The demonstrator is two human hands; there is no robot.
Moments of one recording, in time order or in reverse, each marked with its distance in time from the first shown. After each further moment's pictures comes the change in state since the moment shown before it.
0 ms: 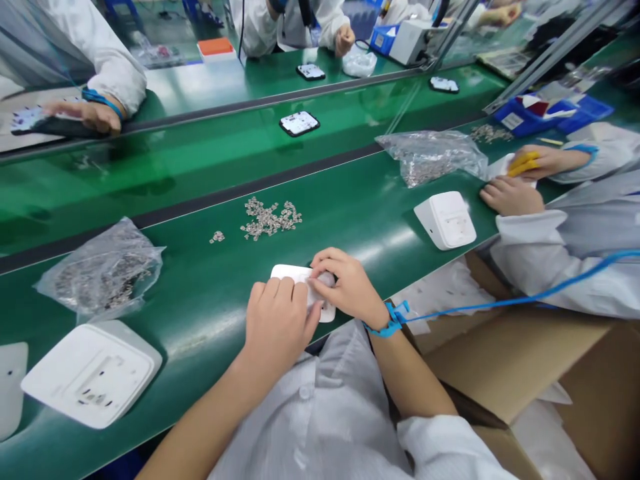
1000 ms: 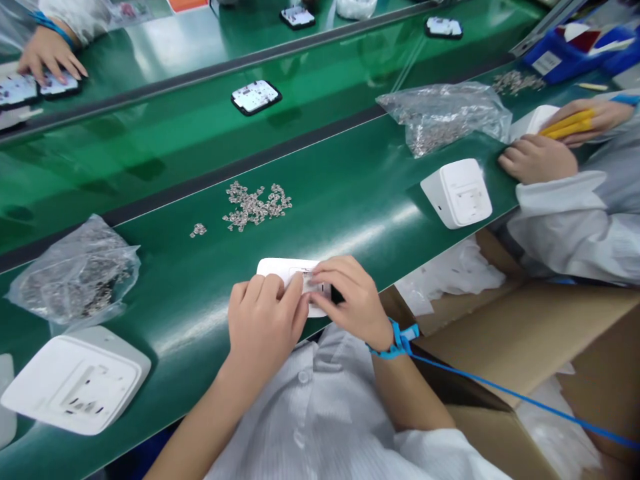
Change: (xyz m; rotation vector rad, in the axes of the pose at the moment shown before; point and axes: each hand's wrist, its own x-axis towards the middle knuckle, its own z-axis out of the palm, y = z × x) left_hand -0.001 -0.001 0.000 0.007 0.011 0.014; right_hand -0.041 -0.006 0.006 -0.027 0.185 -0.082
